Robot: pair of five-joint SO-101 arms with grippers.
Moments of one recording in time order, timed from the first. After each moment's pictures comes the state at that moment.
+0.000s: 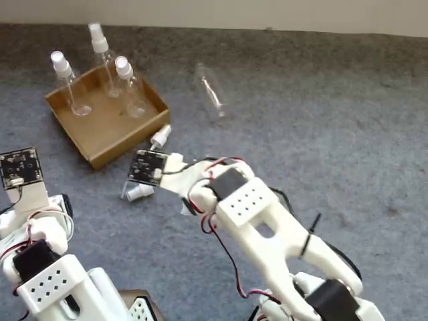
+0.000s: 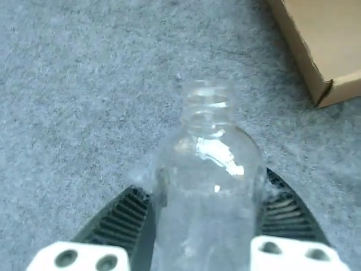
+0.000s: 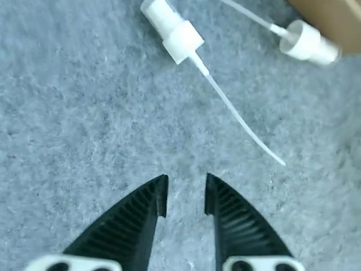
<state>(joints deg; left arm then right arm) -45.0 -74.3 69.7 58.8 -14.2 -43.3 -21.1 32.9 58.8 42.0</state>
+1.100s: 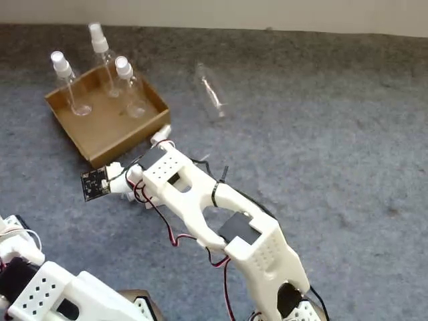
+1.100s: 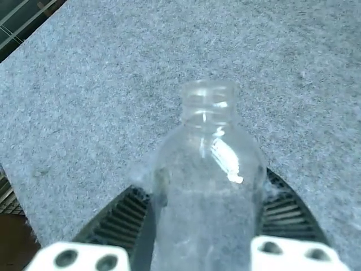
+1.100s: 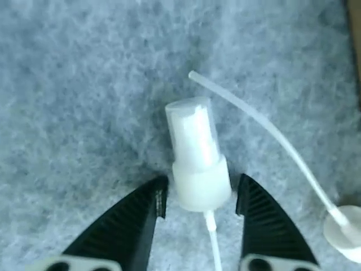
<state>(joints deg) -66.1 -74.3 69.7 54.6 -14.2 -50.7 31.3 -8.4 58.9 61.6</state>
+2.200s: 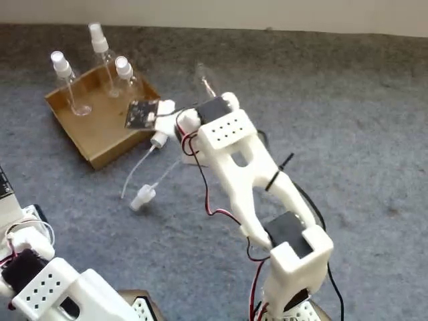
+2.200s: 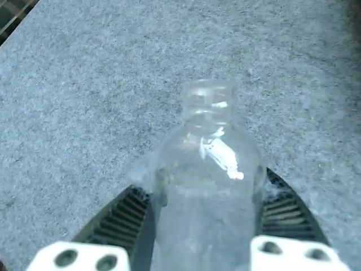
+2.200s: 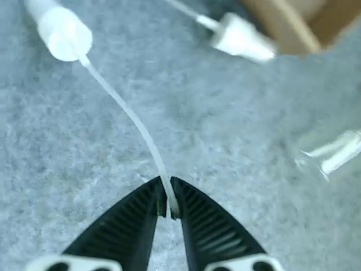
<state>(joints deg) -57.5 -74.3 71.0 54.5 -14.2 -33.3 12.1 -13.9 78.9 54.6</state>
